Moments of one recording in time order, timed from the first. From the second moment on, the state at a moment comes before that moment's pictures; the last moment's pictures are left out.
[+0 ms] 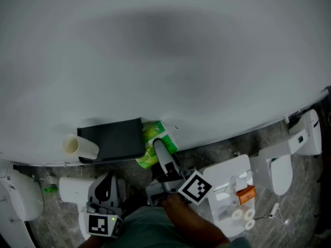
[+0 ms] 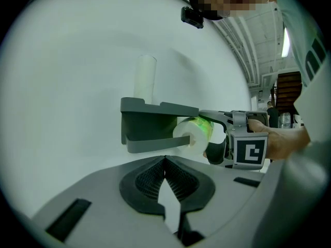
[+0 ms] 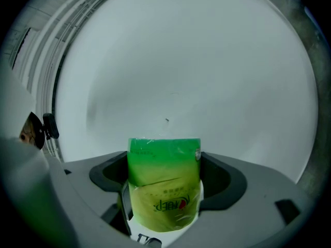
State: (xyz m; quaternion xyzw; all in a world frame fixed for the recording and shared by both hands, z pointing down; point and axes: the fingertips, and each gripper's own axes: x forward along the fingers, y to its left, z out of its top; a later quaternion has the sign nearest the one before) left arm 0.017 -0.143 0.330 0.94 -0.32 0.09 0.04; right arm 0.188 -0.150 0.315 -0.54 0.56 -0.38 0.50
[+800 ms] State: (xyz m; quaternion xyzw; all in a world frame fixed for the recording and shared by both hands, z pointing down) left arm -0.001 -0.158 0.312 0.95 -0.28 0.09 0.03; right arm 0.162 -0.141 0.324 -0.52 0.53 -0.38 0.54
